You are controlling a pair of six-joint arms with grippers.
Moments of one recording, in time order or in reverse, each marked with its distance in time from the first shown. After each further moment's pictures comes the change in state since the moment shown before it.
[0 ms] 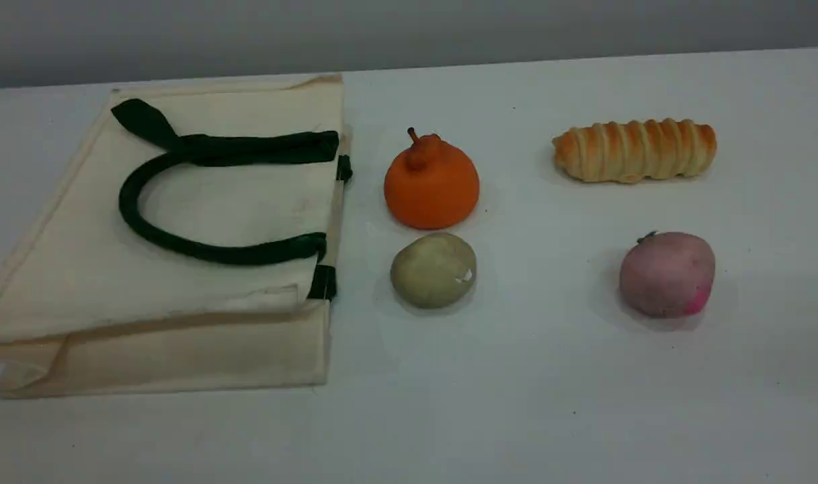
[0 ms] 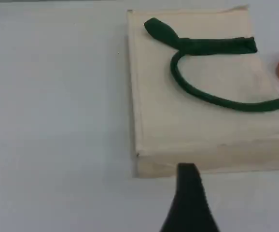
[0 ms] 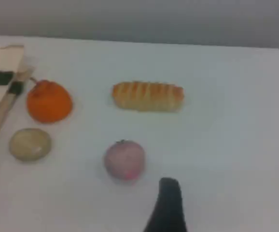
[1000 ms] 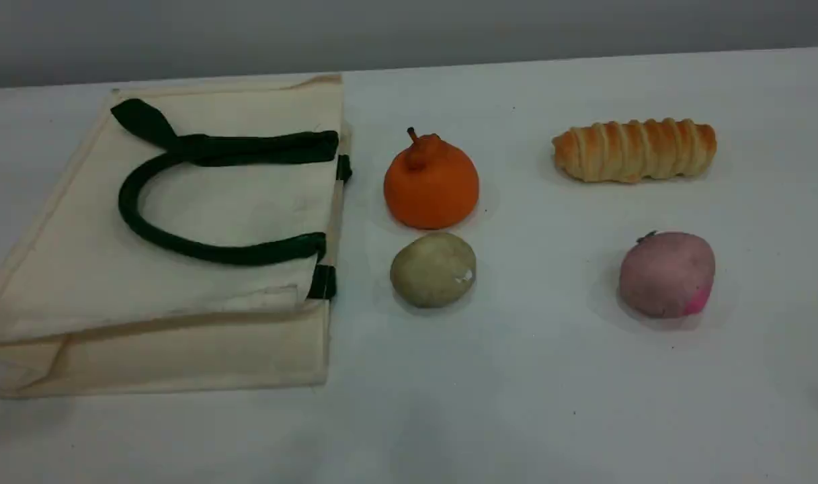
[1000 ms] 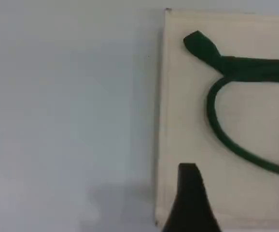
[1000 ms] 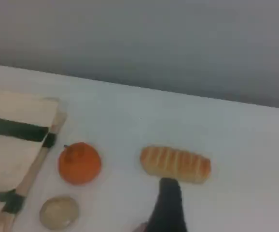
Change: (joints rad) left arm -0.012 1.072 -0.536 0.121 -0.194 -0.154; right arm 0.175 0.812 -0.569 -0.095 -0.162 0.093
